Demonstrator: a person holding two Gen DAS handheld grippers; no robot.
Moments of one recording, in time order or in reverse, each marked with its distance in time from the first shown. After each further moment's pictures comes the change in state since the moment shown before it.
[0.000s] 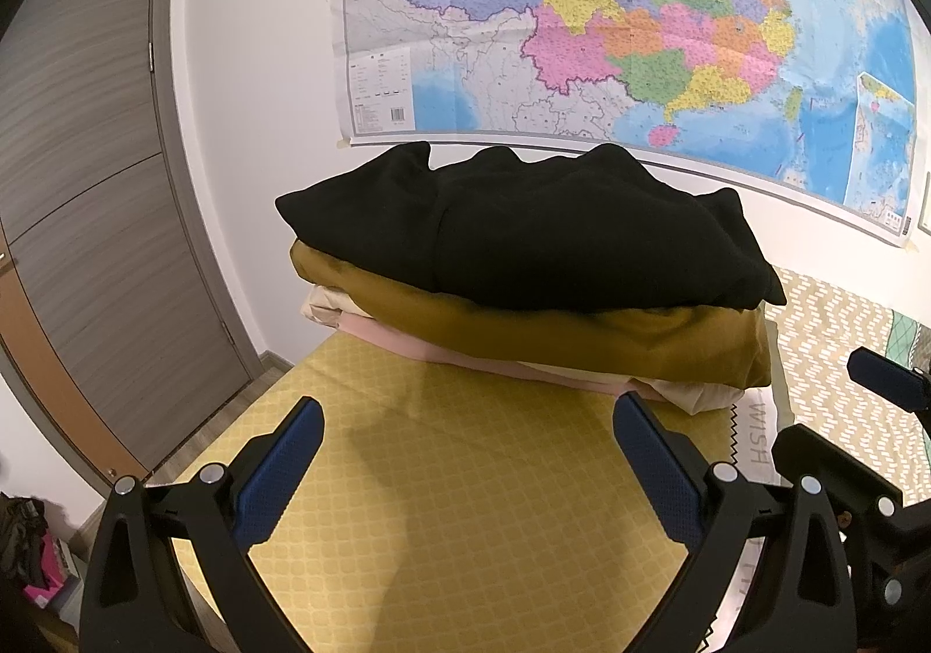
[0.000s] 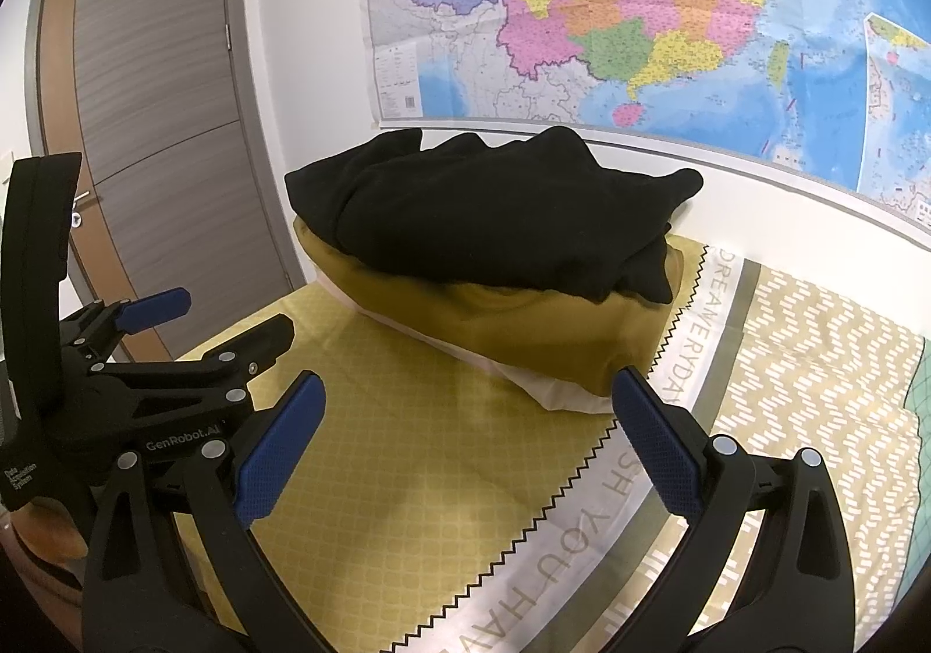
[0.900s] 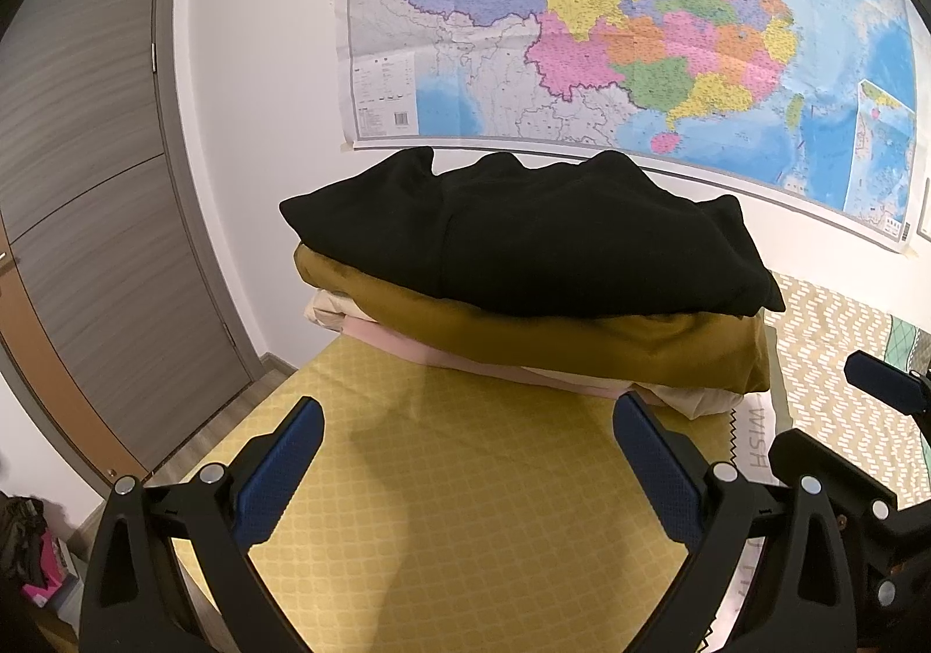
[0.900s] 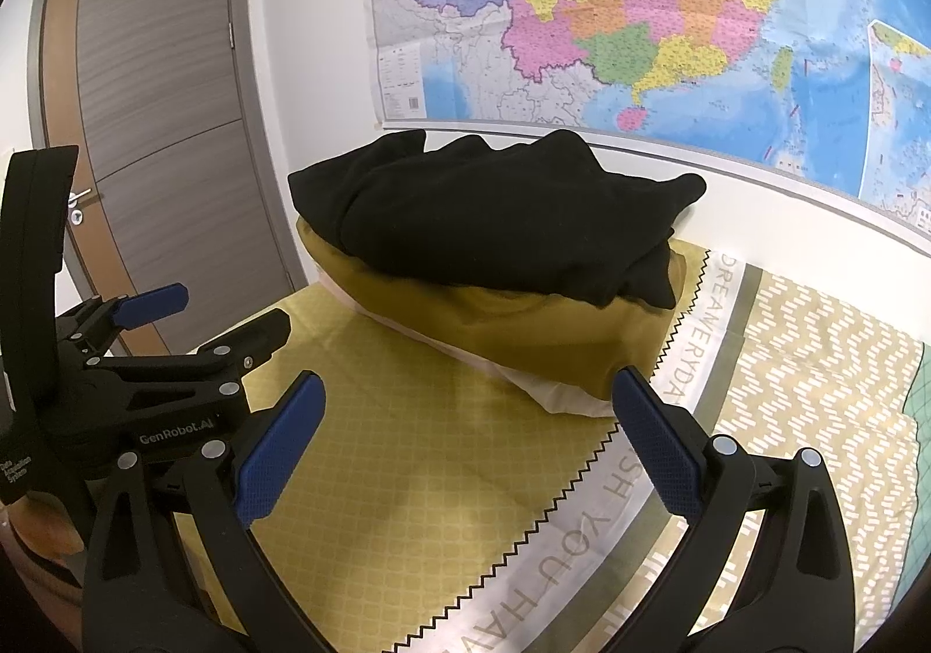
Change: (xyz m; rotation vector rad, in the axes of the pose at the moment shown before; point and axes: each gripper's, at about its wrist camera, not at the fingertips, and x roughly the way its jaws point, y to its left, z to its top) left arm -0.004 0.004 0.004 -0.003 -0.005 -0.003; right arm -0.002 0.000 0.000 -0.015 -0.002 0.008
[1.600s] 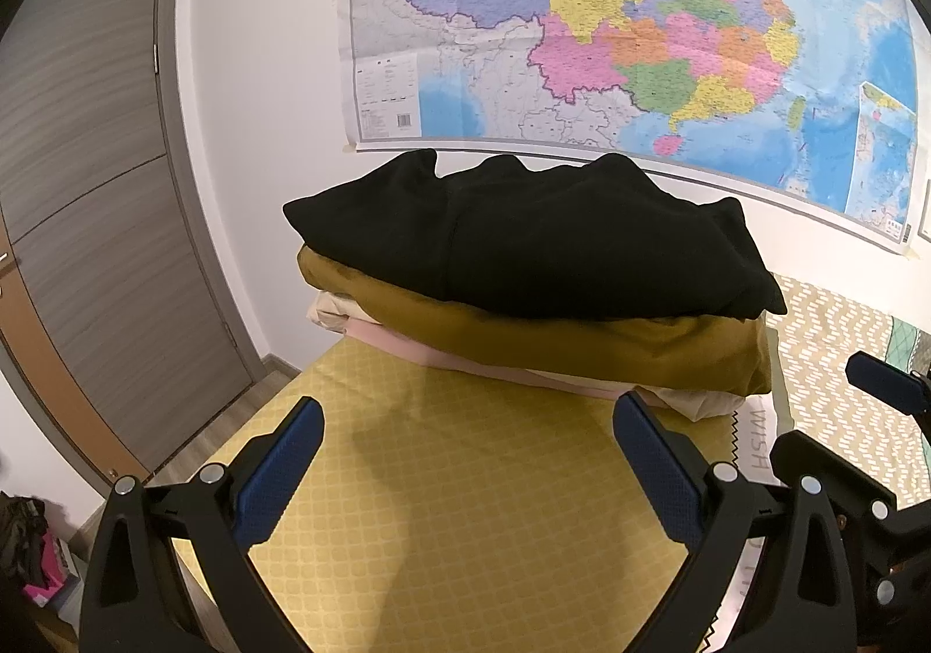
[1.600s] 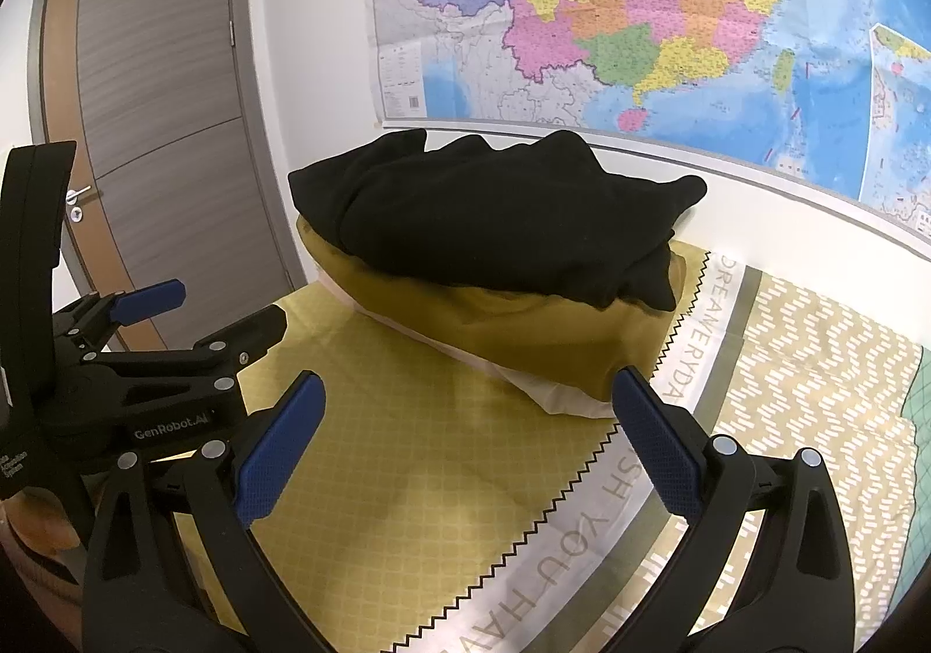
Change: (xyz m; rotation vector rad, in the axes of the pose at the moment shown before) left arm -0.001 0.002 0.001 -0.003 -0.005 0.003; right arm 0.001 -0.001 0.000 -0.004 0.001 0.002
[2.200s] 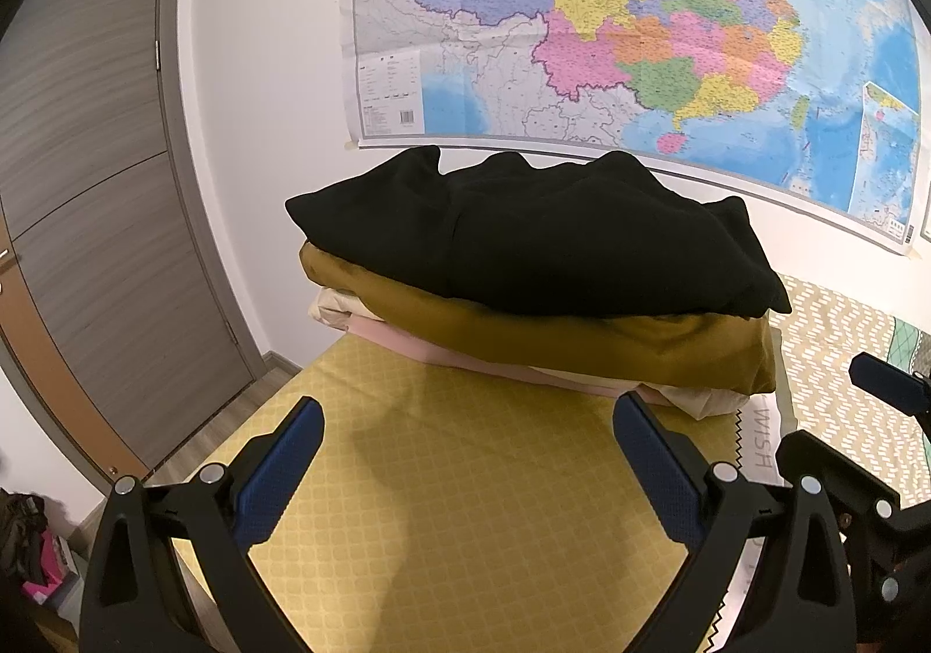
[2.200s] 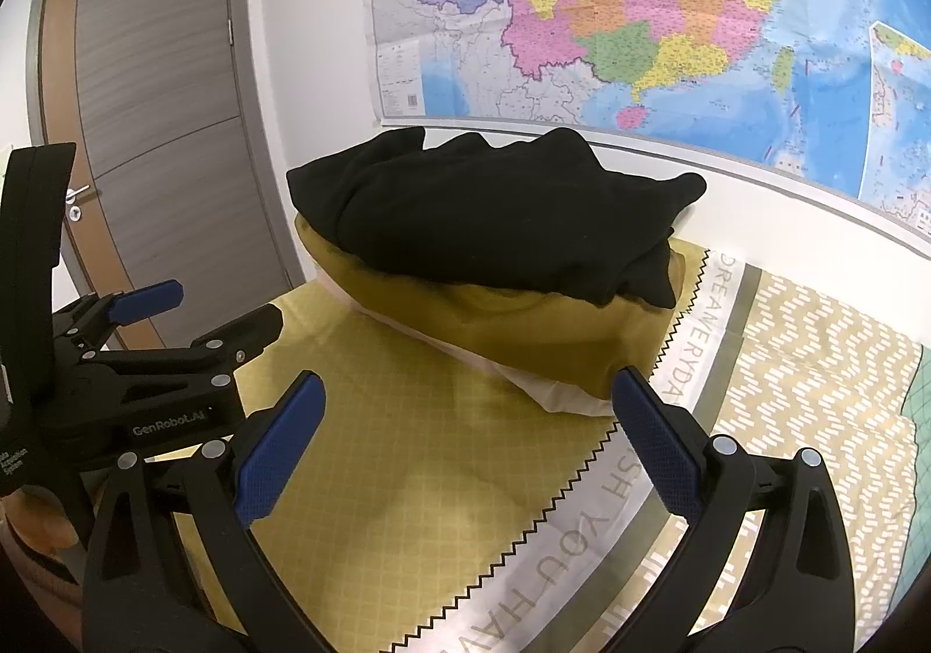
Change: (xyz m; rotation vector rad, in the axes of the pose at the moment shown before) left arm 0.003 0.002 -0.001 0.000 0.004 0.000; right arm 0.001 -0.001 0.001 0.000 0.004 0.002
